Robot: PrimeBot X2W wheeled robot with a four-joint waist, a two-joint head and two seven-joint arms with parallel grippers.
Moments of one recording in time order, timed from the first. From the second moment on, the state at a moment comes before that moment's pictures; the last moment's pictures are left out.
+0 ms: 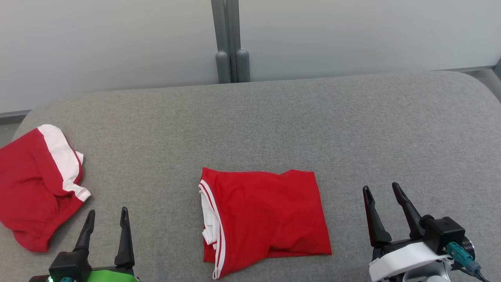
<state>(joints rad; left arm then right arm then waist) 0.07 0.05 0.09 0.18 -0.11 -0.13 -0.26 0.05 -0.06 0.07 0.11 0.19 0.13 -0.26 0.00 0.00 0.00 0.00</state>
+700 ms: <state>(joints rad) 0.07 0.05 0.09 0.19 -0.12 -0.13 -0.26 -0.12 -0.05 0.15 0.31 0.17 0.13 -0.20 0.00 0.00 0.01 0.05</state>
